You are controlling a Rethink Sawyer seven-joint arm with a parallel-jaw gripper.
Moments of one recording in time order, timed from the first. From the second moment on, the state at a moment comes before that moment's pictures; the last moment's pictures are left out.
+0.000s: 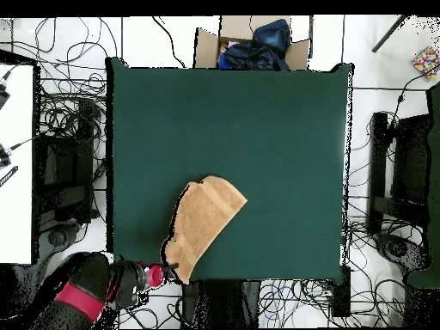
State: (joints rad) arm 0.88 -0.47 -0.62 1.77 -0.18 0.78 2.15
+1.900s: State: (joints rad) arm 0.92 -1.09 -0.61 1.48 -0.18 1.41 2.15
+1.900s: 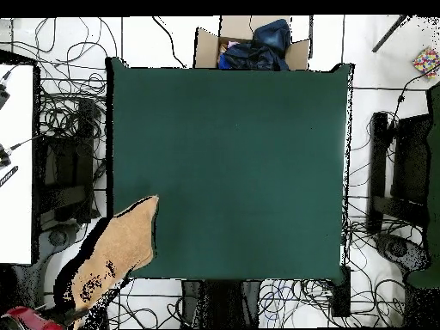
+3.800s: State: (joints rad) arm 0.37 -1.09 -0.28 1.27 -0.36 1.23 1.70
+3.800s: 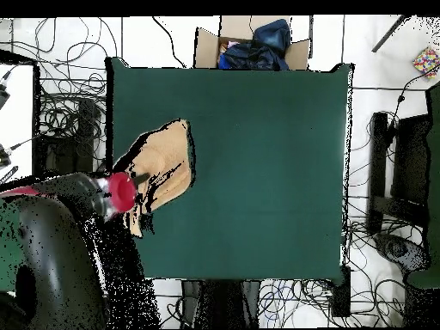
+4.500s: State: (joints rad) arm 0.18 -1.09 -0.21 1.28 -0.36 1.10 1.60
